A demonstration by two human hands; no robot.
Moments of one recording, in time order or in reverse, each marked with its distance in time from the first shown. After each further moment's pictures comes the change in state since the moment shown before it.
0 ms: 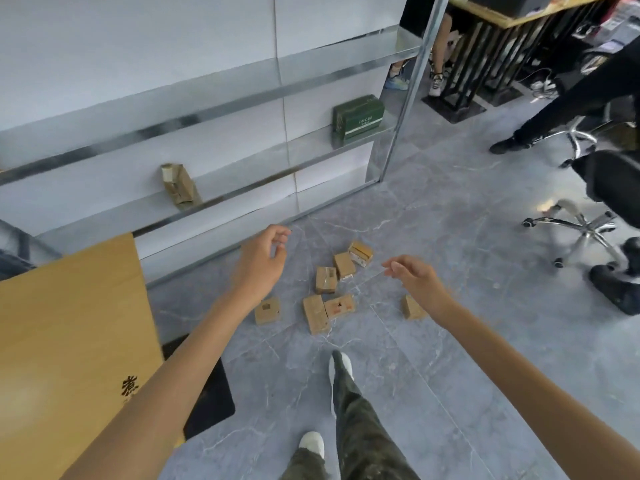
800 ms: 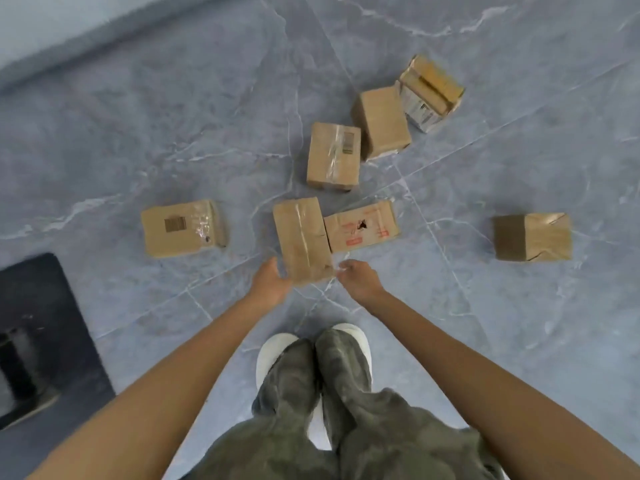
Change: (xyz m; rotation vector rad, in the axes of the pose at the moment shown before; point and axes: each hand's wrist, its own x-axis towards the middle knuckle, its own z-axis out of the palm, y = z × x) left_hand 0.116 -0.614 0.540 -0.040 -0.542 -0.876; right_hand 0.415 0.597 0.369 -0.313 -0.387 0.622
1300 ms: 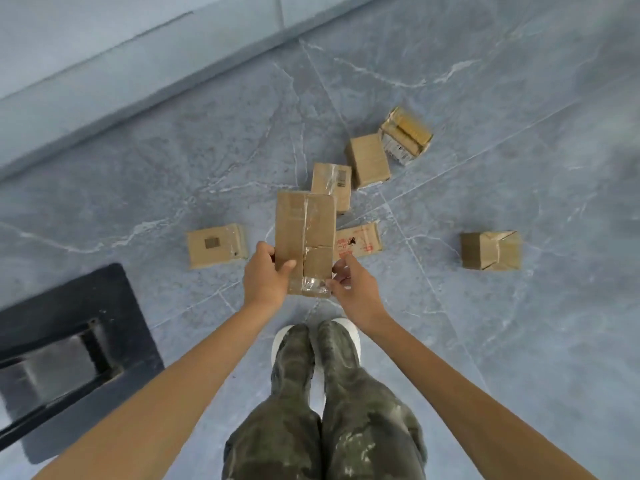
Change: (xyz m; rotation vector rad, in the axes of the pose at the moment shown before) left_hand -0.145 0.104 -0.076 0.008 0.369 0.138; right_hand -0.171 -0.077 -0.071 0.155 0.133 -0.309
